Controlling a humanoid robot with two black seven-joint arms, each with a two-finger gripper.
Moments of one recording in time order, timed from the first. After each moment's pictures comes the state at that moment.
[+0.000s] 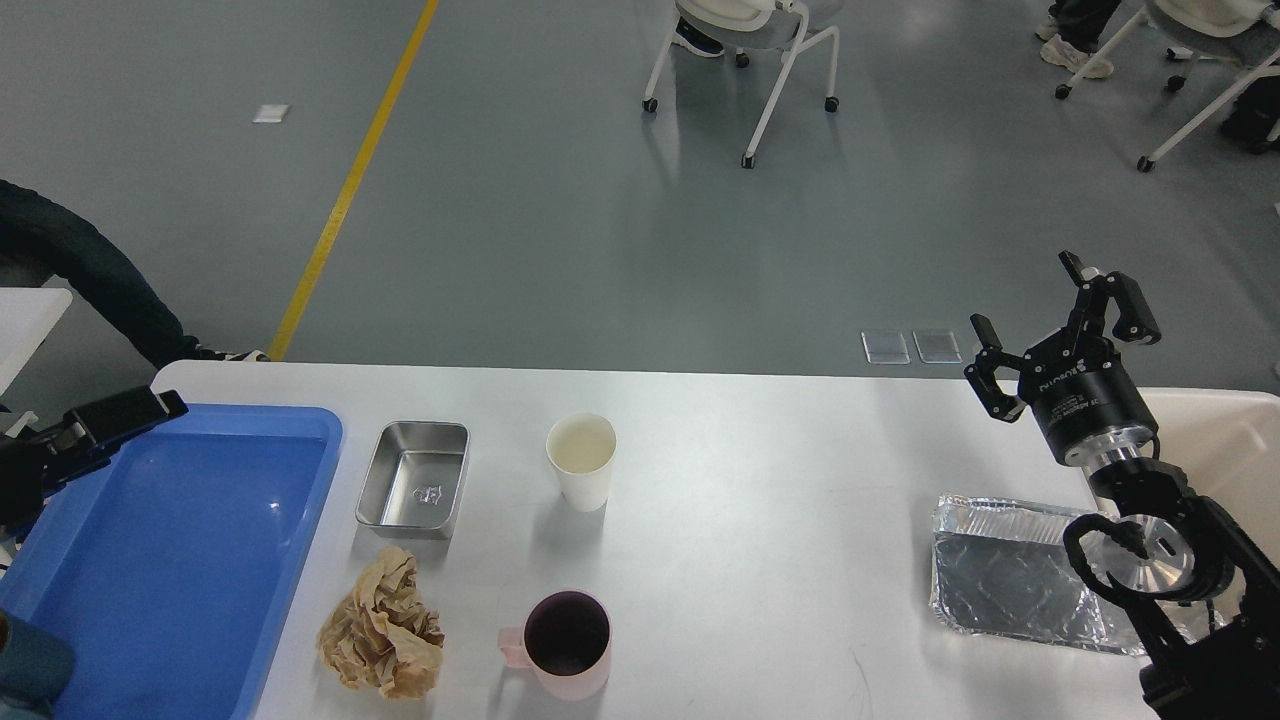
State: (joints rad) left arm -0.25 1.33 -0.71 -1.76 0.86 -0.03 0.14; right arm 0.22 -0.32 1.38 1.25 -0.37 0.19 0.20
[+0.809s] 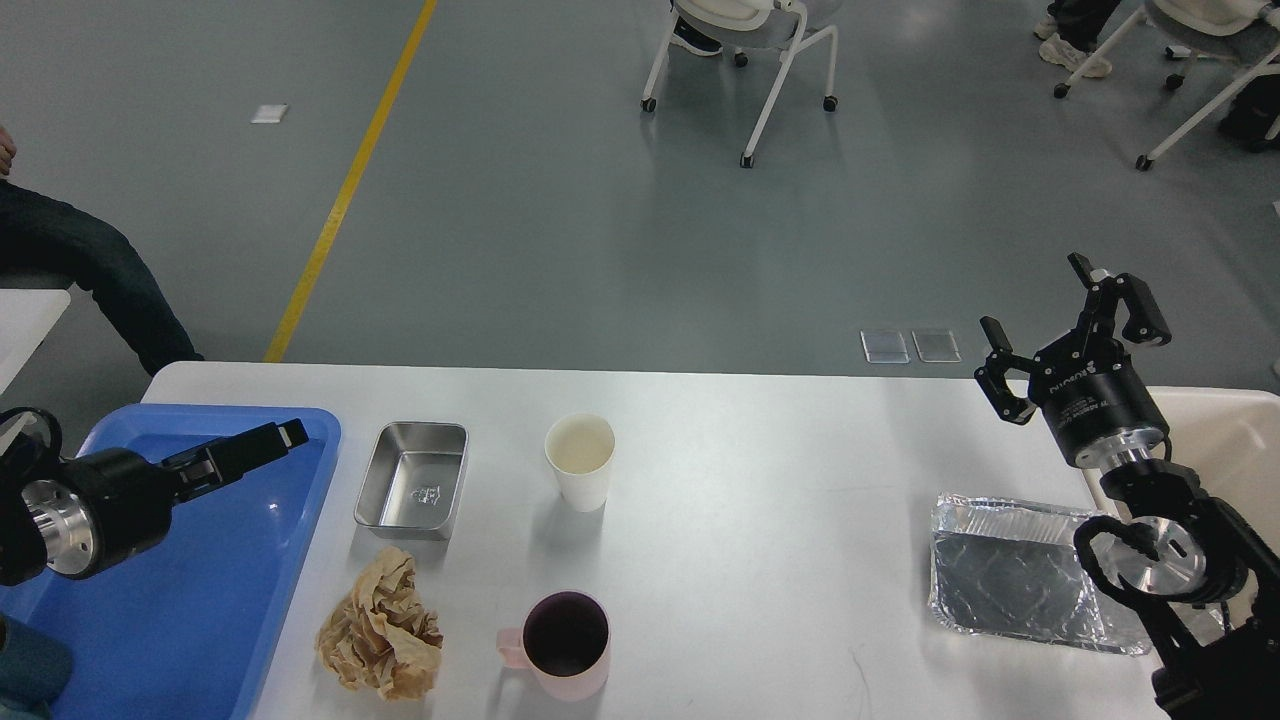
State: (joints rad) left arm -0.33 1.12 -0.65 -1.76 1.10 -0.06 0.13; right arm 0.21 -0.34 1.38 1.24 -0.37 0.19 0.20
